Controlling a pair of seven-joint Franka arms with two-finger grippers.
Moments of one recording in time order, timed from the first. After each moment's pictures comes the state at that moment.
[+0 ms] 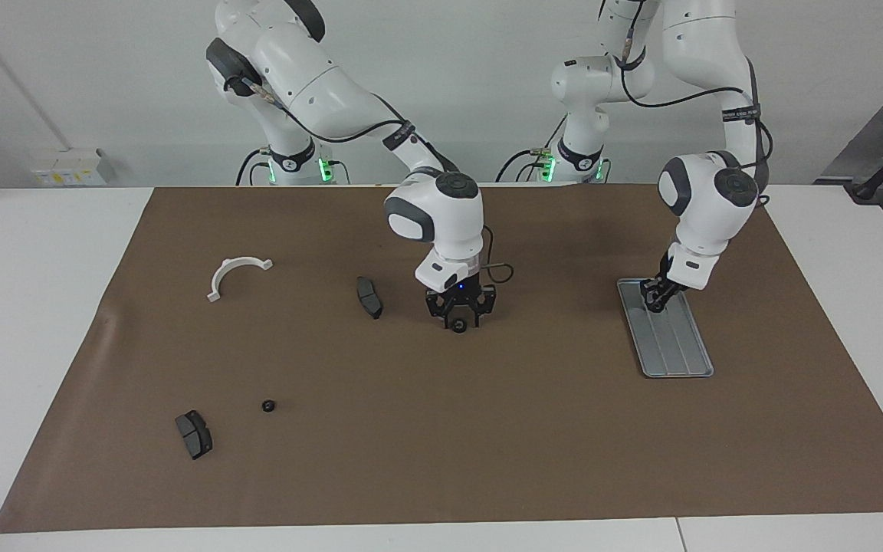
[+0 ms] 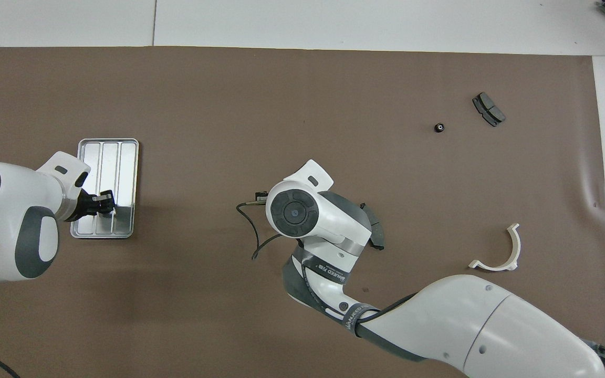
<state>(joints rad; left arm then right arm) 0.01 0.11 0.02 -2.28 0.02 2.42 -0.22 0.19 0.61 0.54 -1.73 -0.60 2.41 1.04</state>
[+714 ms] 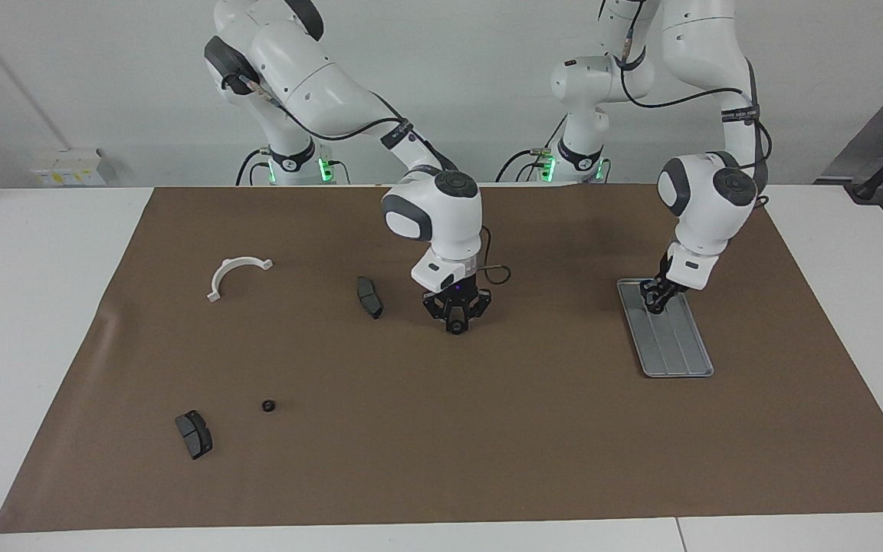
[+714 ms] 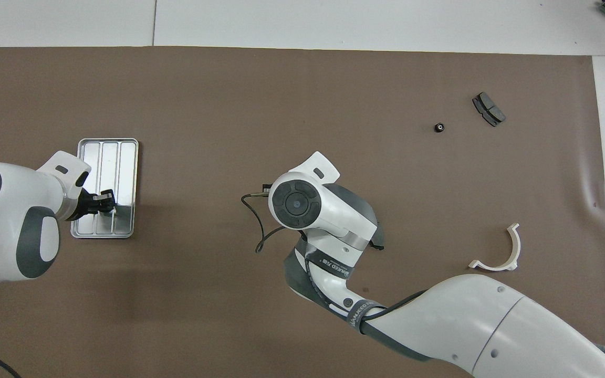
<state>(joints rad) 0.01 0.11 0.01 -2.28 0.02 2.43 -0.21 0.17 0.58 0.54 -1.69 -0.60 2.31 1.04</state>
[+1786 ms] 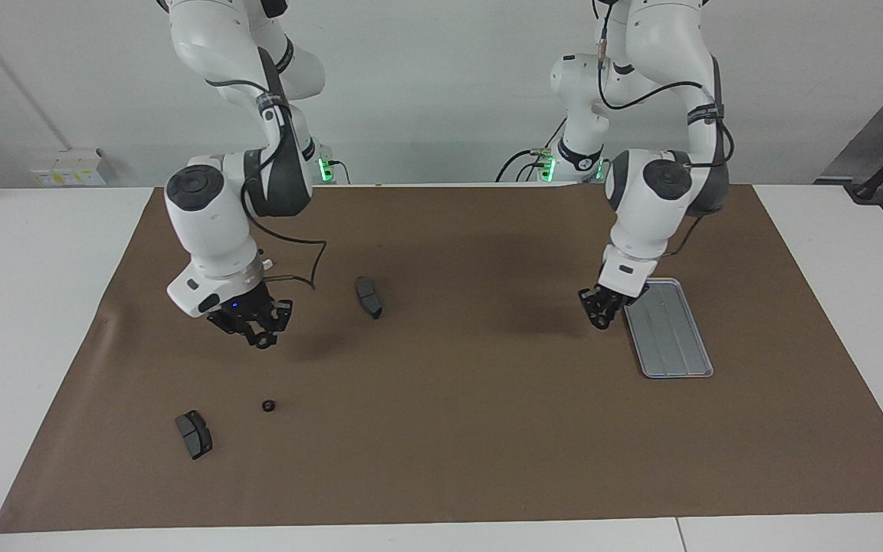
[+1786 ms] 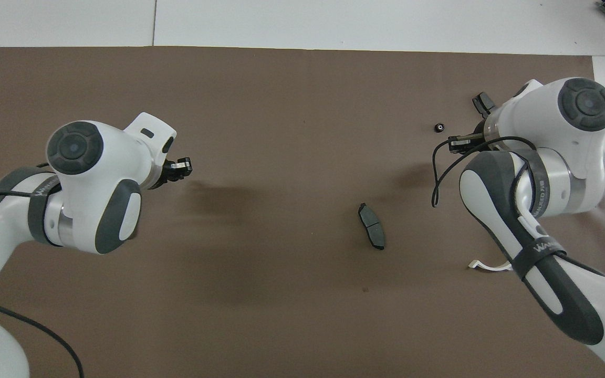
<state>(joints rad) -0.32 0.18 -0.02 -2.03 0.02 2.31 -0.48 0.15 0.27 -0.11 -1.87 -0.02 2.27 -0.02</state>
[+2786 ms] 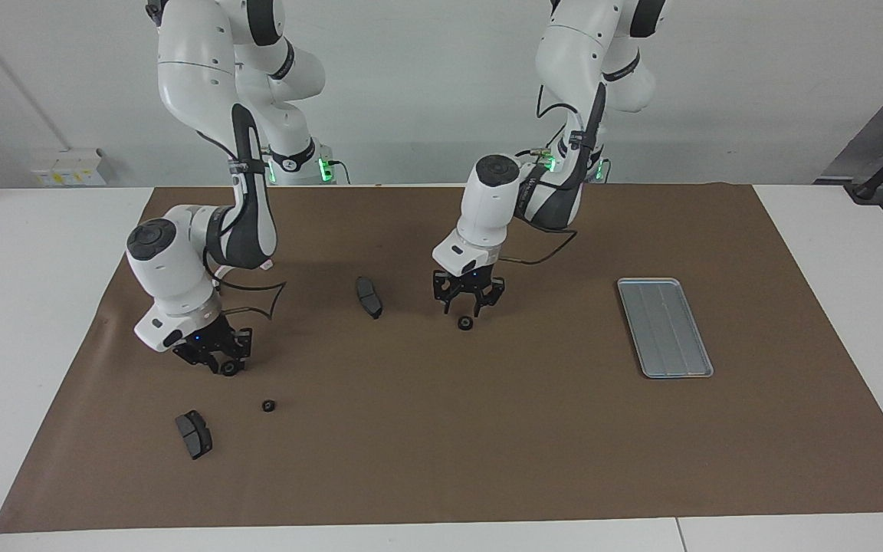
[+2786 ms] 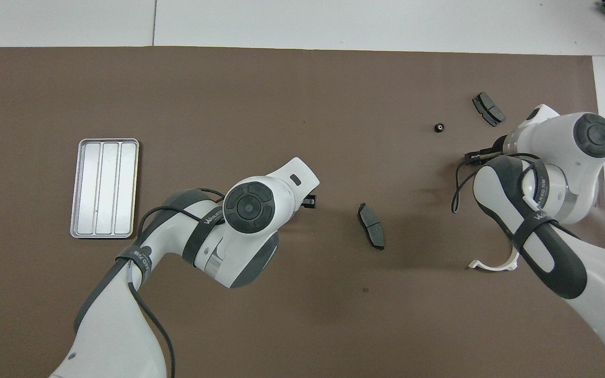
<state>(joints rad) -0.66 0.33 -0.02 -1.94 -0.02 2.50 -0.51 0.15 0.39 -0.22 -1.95 0.15 2.47 -0.29</state>
